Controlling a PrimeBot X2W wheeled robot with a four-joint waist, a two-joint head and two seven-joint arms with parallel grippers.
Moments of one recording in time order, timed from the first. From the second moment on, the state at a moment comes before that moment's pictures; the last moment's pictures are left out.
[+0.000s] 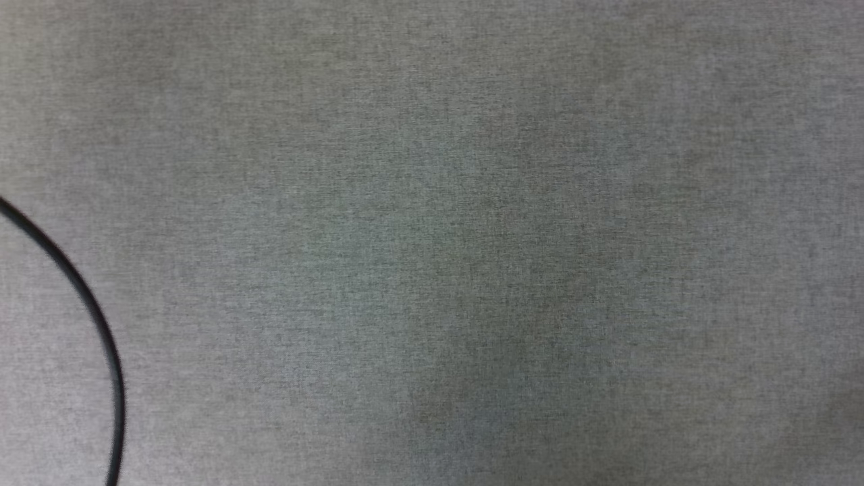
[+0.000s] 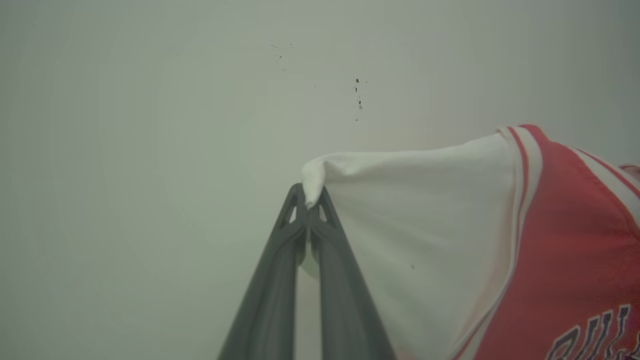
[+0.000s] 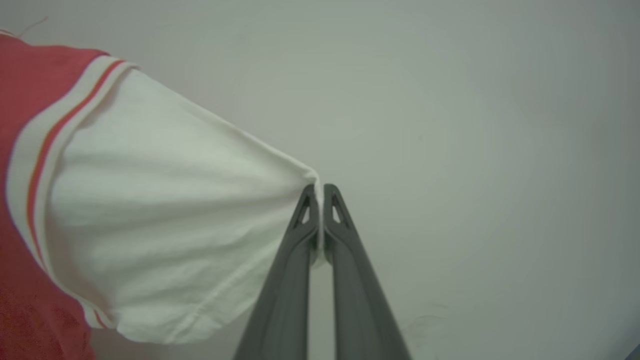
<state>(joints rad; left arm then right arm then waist) -1.82 0.47 -0.33 0.49 -0.53 -0.02 -0.12 -1.73 -0.68 0.15 0.61 0.31 0.13 0.07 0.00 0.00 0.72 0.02</state>
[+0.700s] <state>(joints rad) -1.10 0.41 -0.44 0.53 -0.51 -0.07 -0.26 -1.13 -0.68 0.36 0.69 0.53 0.13 -0.05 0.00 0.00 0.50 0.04</state>
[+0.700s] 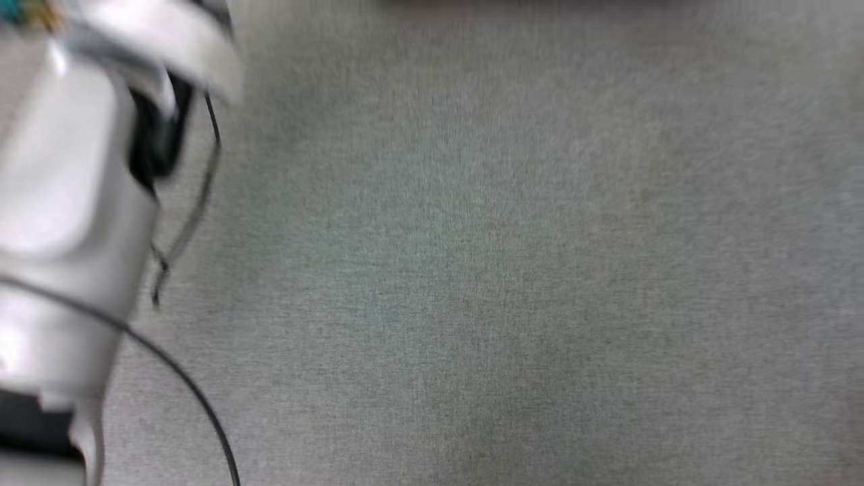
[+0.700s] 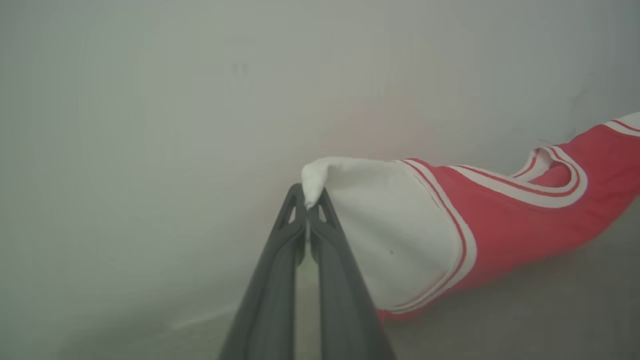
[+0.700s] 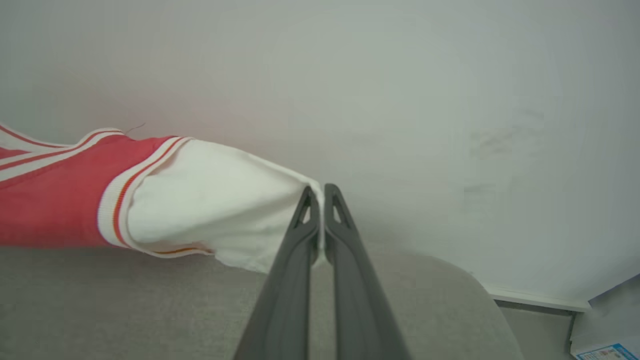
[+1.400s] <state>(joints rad) -0.27 0.56 -0.52 0.28 -0.63 -0.02 -0.15 -0.34 -0.70 0.33 0.45 0.68 0.13 0.05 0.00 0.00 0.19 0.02</state>
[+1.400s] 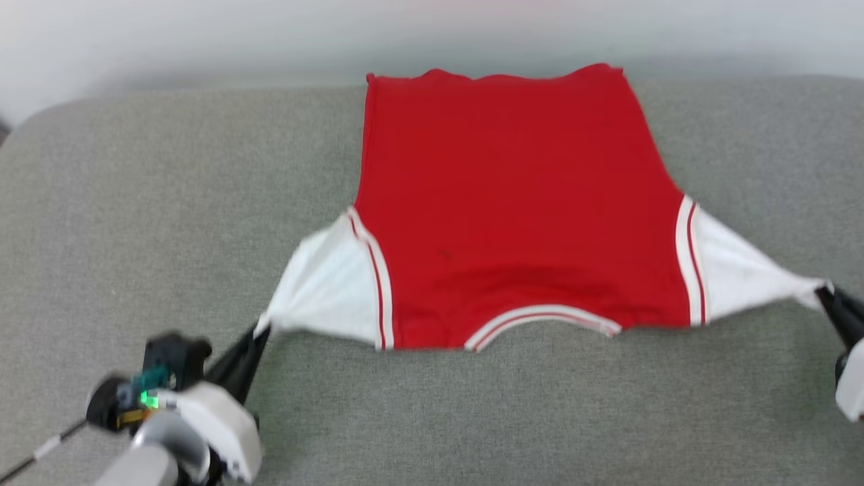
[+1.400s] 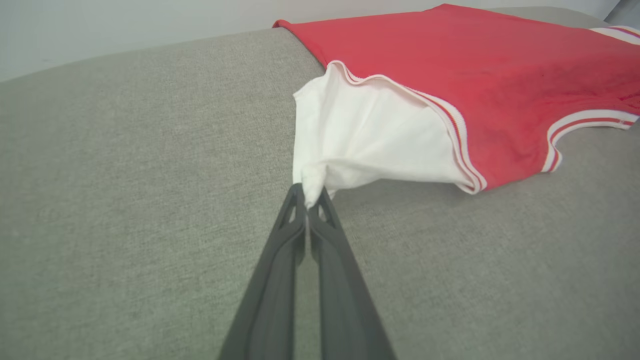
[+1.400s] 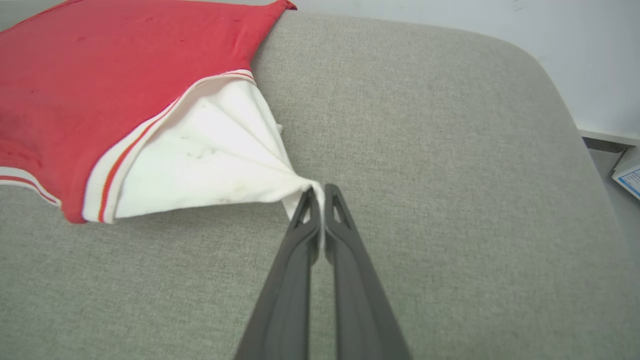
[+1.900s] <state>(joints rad) 0.06 0.64 -0.50 0.17 -0.71 0.04 -0.19 0.03 -0.70 0.22 0.28 0.75 0.13 0.16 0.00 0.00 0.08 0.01</state>
